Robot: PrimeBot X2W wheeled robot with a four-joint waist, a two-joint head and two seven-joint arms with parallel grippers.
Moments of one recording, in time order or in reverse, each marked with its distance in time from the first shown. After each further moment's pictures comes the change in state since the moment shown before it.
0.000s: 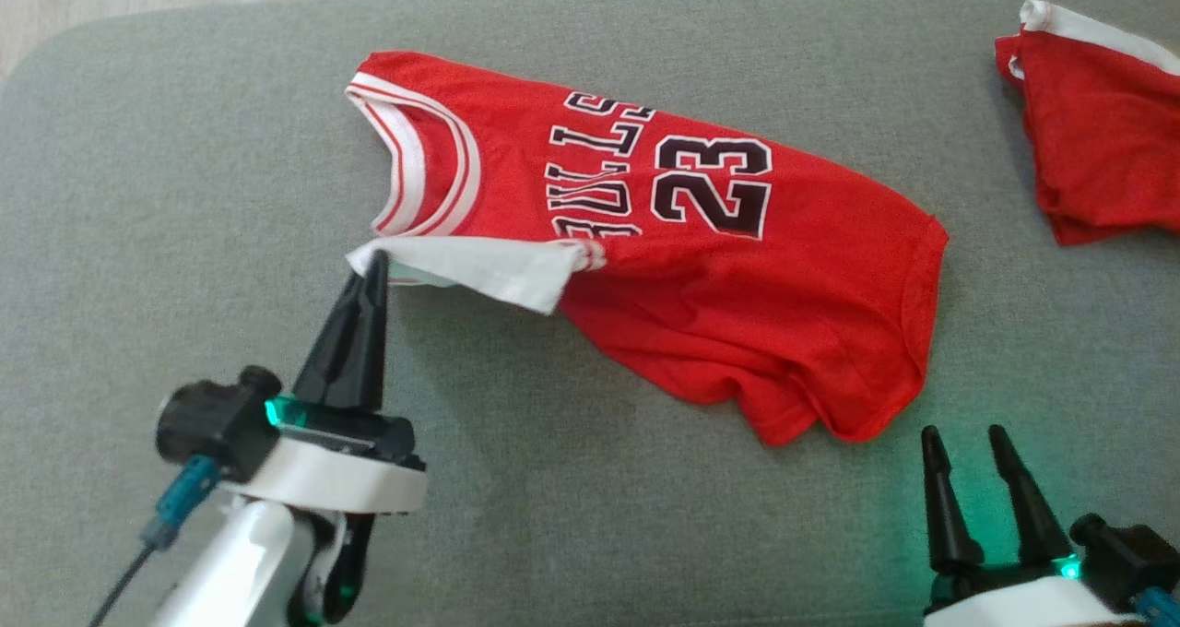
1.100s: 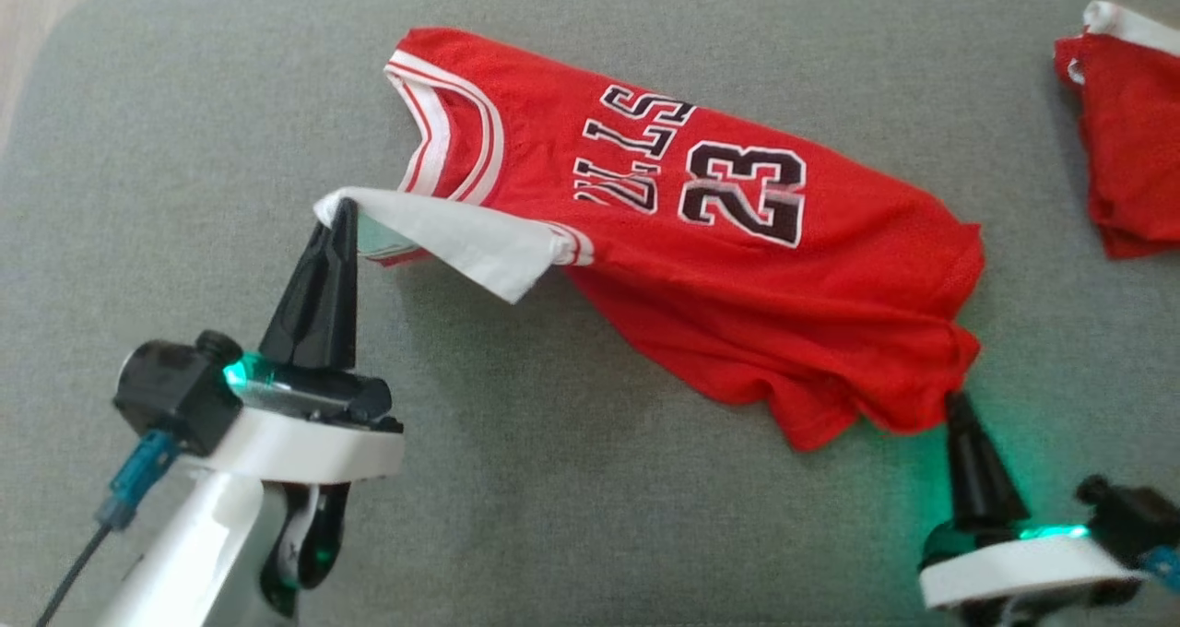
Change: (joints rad) left arm -0.043 0.028 0.030 -0.055 -0.002 0.016 0.001; right arm -0.089 -0.033 0.079 0.067 0.219 0.000 0.001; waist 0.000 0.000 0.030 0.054
